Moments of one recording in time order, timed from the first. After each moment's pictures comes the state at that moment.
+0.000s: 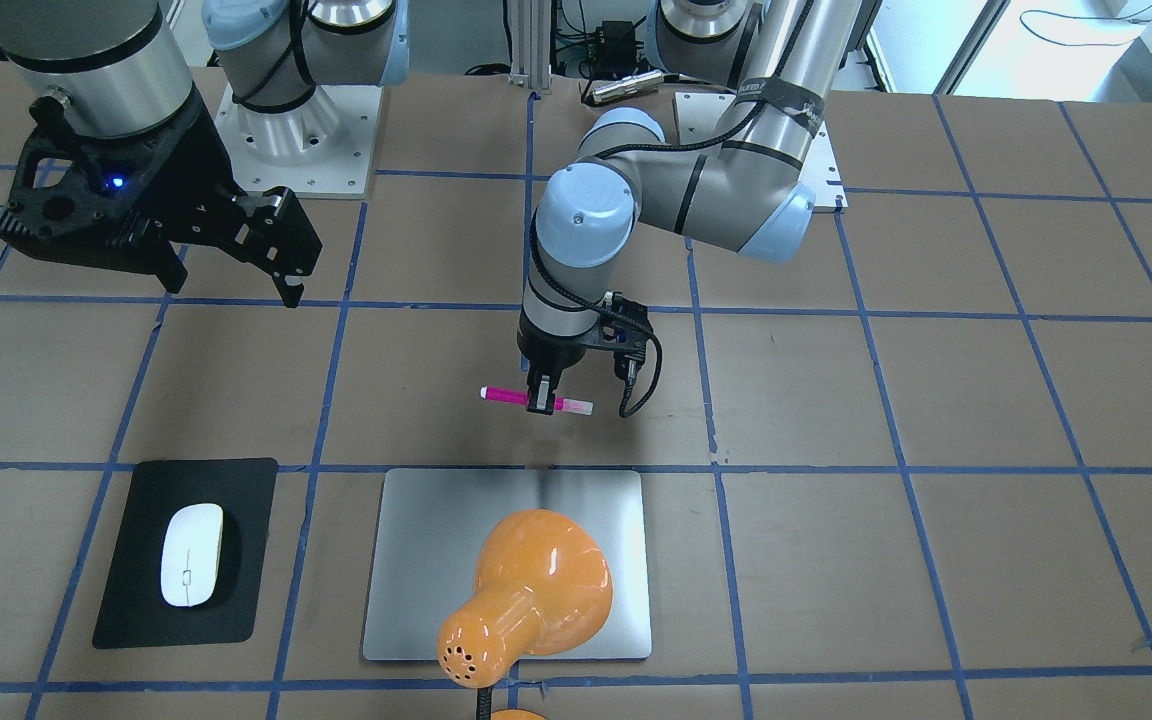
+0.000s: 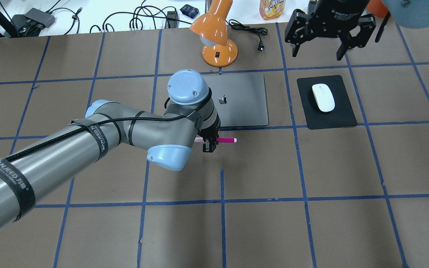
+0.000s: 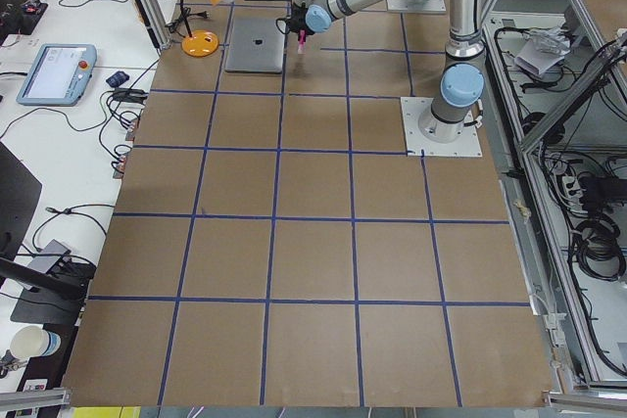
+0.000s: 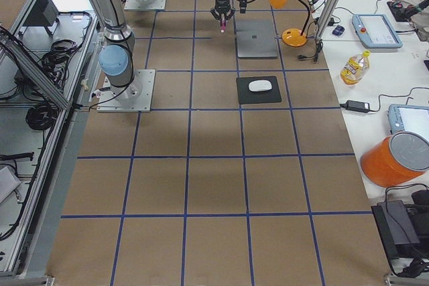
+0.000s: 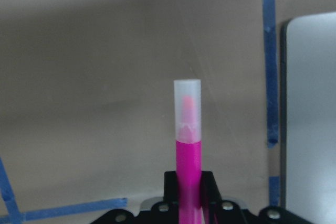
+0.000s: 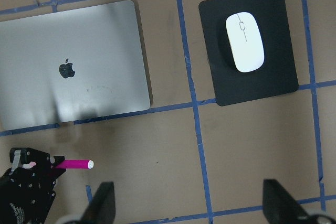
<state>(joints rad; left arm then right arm) -1.95 -1.95 -1.87 -0.79 1.50 -1.83 1.61 -1.46 1.39 -1.56 -1.56 0.19</state>
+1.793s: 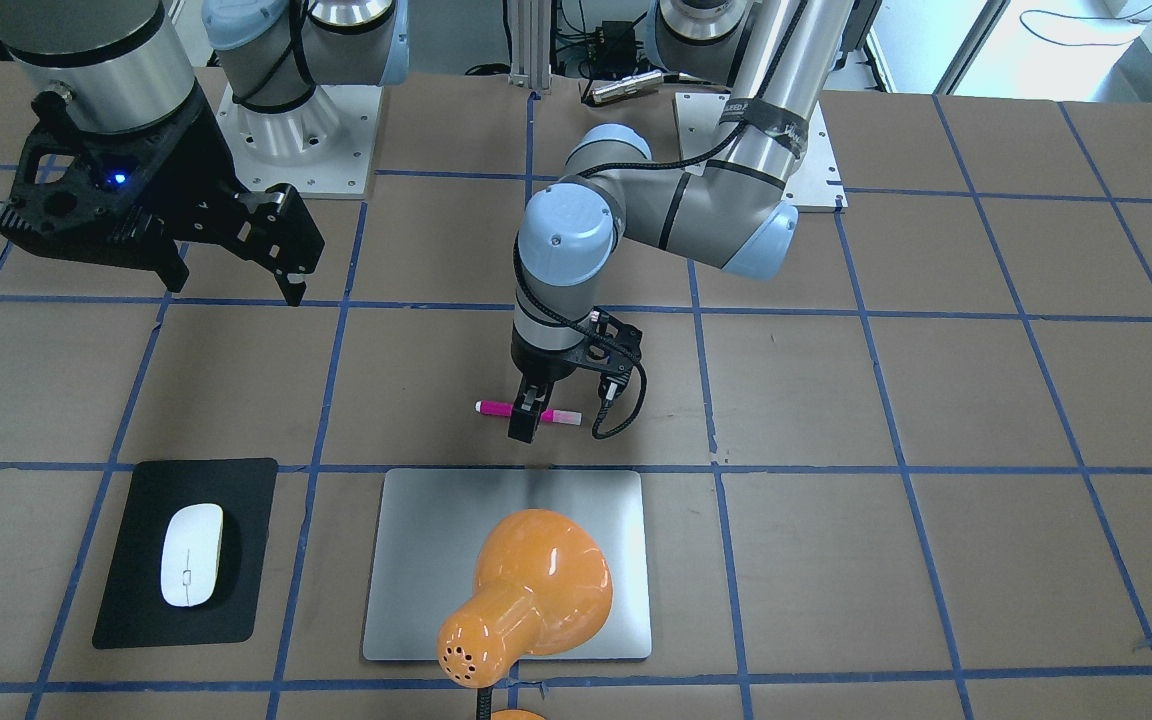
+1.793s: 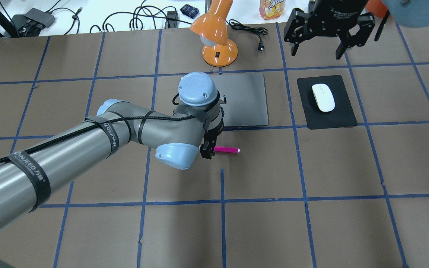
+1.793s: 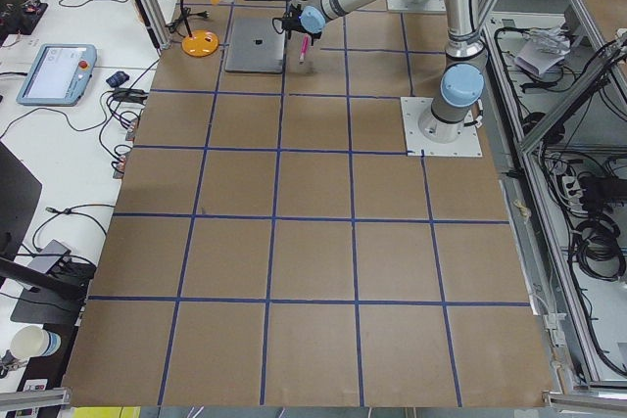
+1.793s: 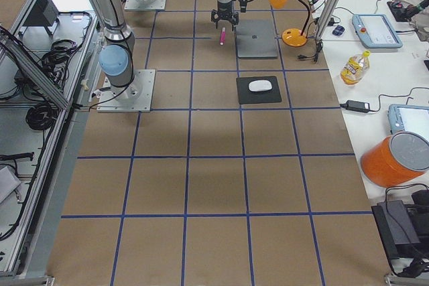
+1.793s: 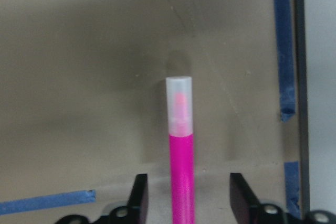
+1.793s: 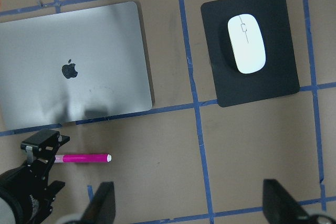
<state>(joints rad) -1.93 -1.97 -1.86 -0.81 1.53 -1.54 1.62 -1.46 1.39 -1.56 -1.56 0.19</state>
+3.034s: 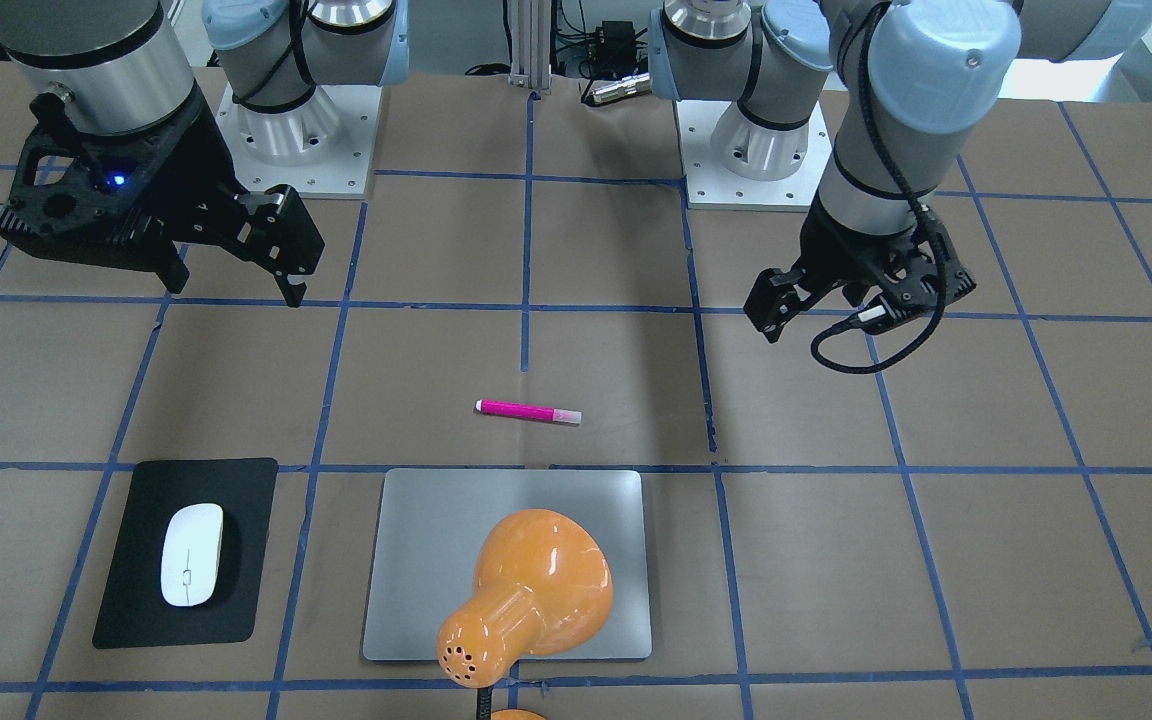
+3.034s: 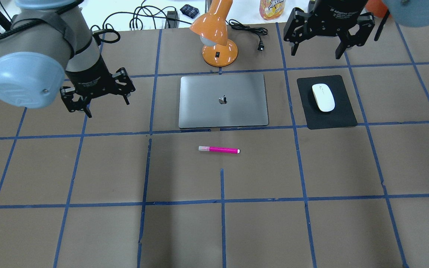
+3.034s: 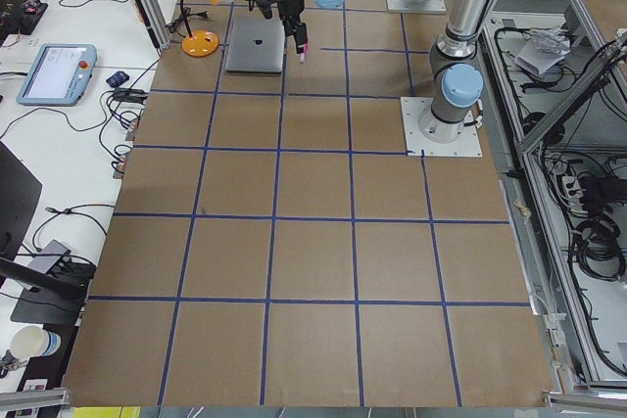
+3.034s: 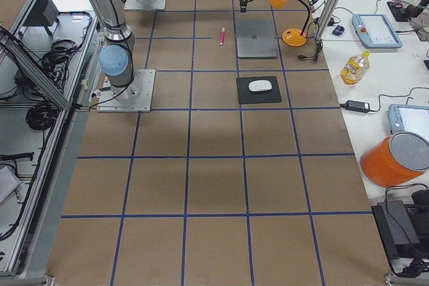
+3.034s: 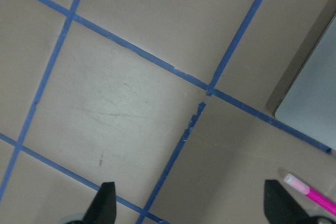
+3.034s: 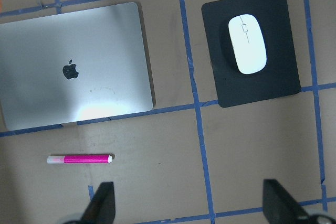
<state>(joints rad) -1.54 -1.61 -1.69 -1.46 1.68 -0.34 1.62 -1.46 1.39 -1.56 -1.55 0.19</state>
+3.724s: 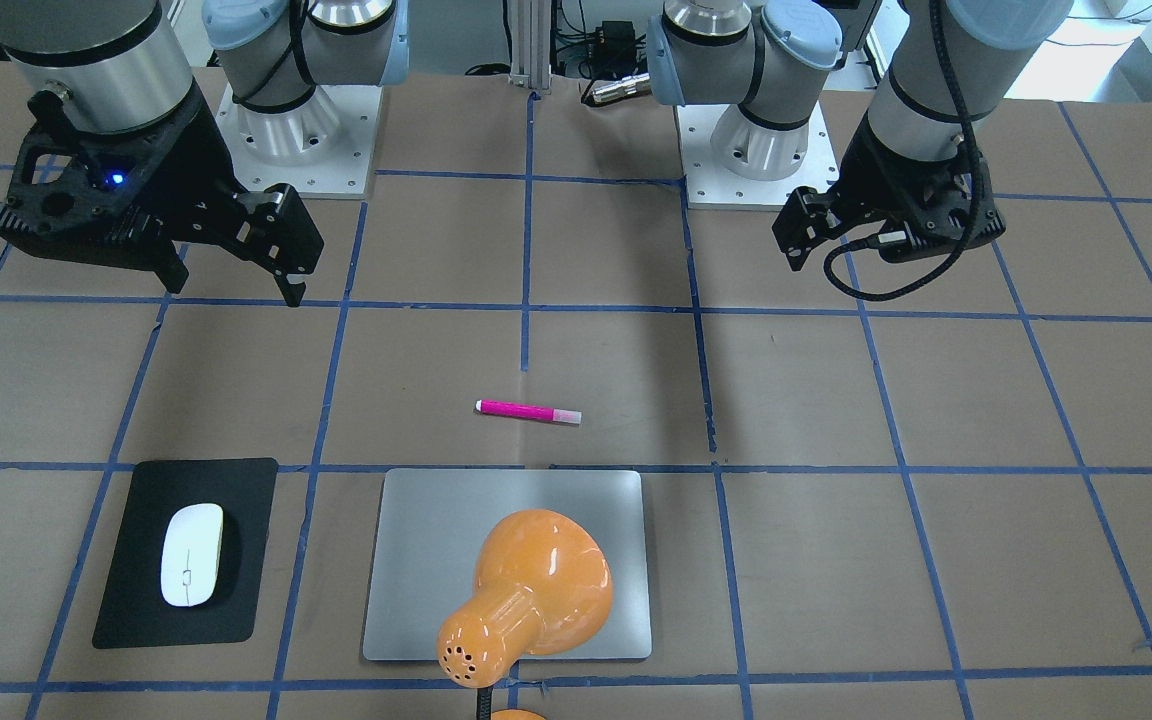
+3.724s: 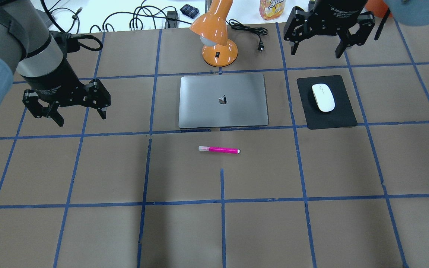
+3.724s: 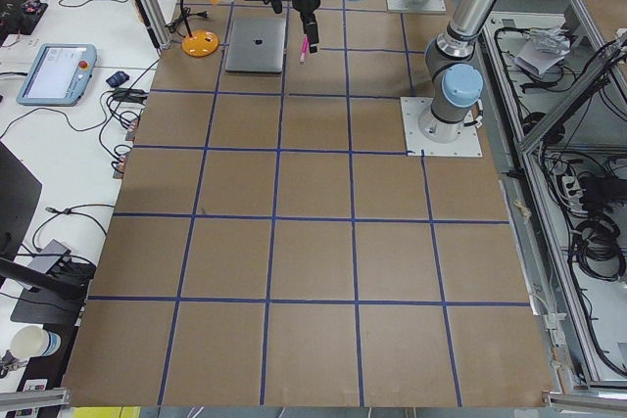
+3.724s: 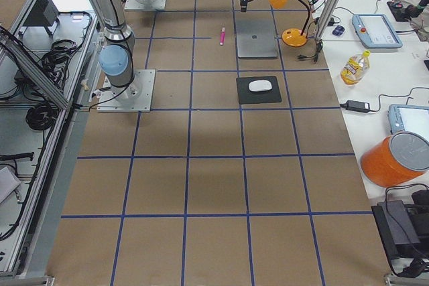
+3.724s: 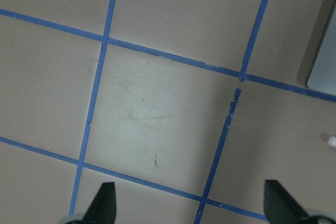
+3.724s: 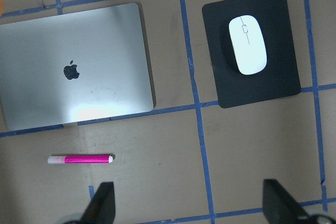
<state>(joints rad) -1.49 -1.51 -1.69 -1.61 1.64 -0.13 1.62 -1.46 1.38 -1.56 -1.55 0.18</state>
